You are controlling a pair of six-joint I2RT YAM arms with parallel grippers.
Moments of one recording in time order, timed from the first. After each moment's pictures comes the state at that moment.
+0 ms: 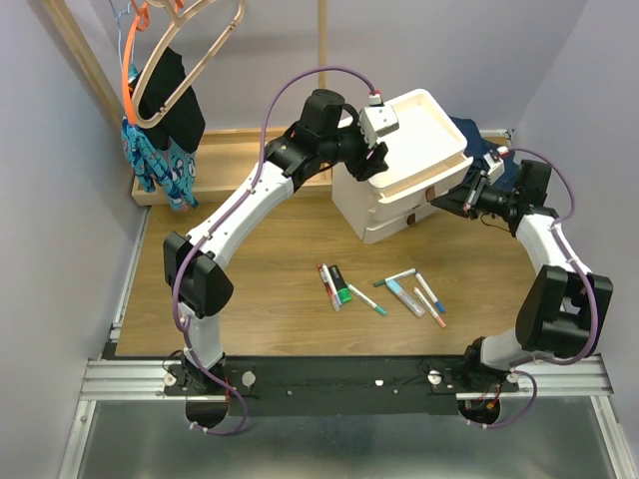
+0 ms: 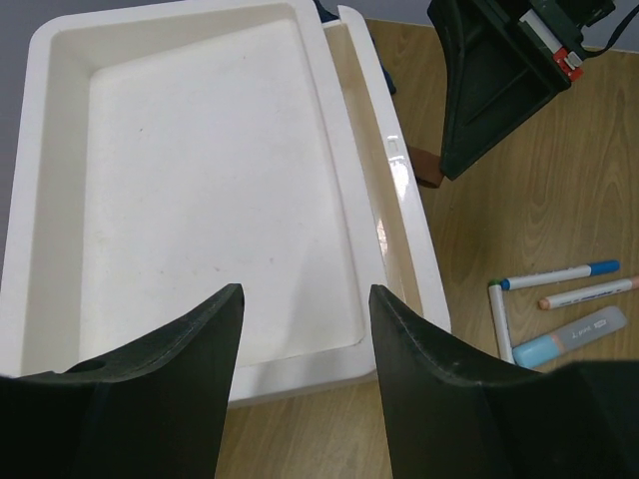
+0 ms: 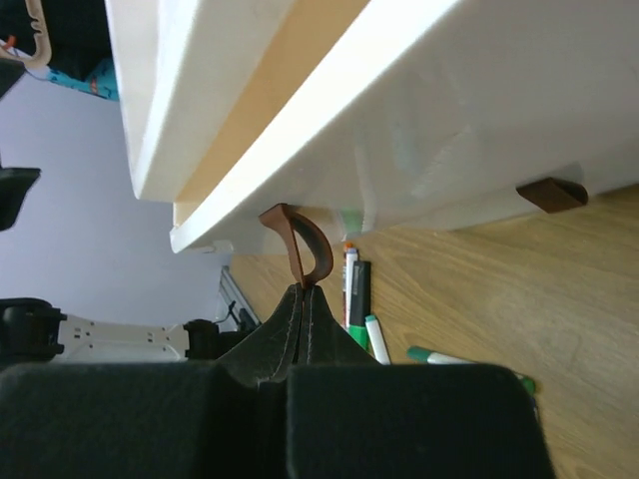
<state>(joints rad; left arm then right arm) -0.65 1.88 1.98 -0.46 0.51 0.33 -0.23 1.48 1.00 -0.16 -1.11 0.53</state>
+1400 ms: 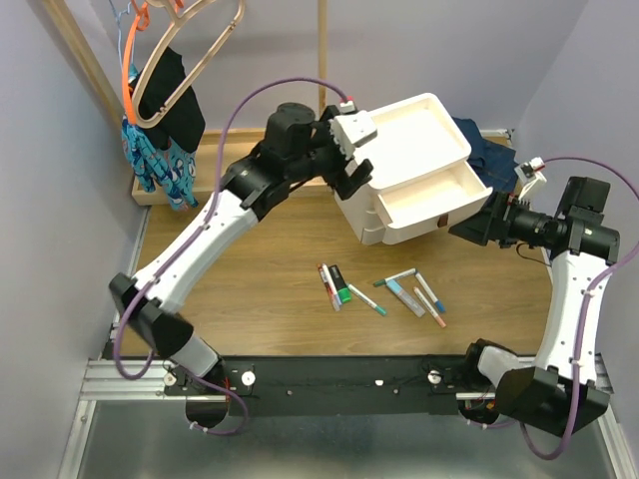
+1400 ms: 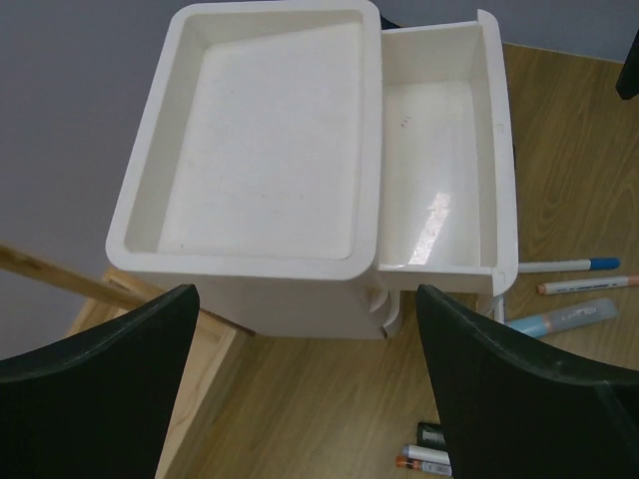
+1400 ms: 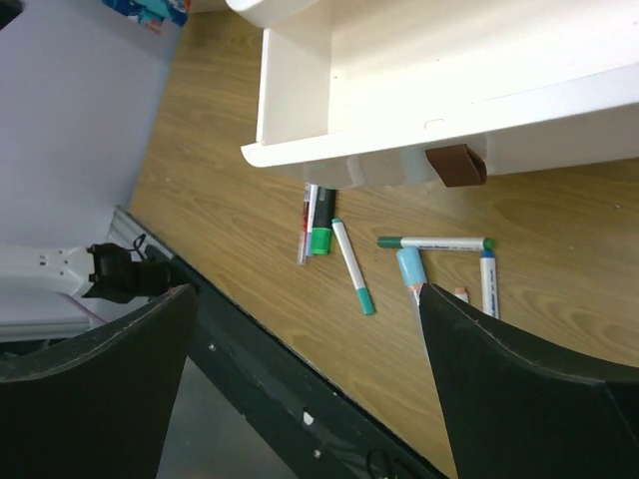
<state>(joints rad) -0.69 1.60 1.79 -0.47 0.31 0.31 -0.40 1.07 1.21 -1.08 -1.06 -0.12</state>
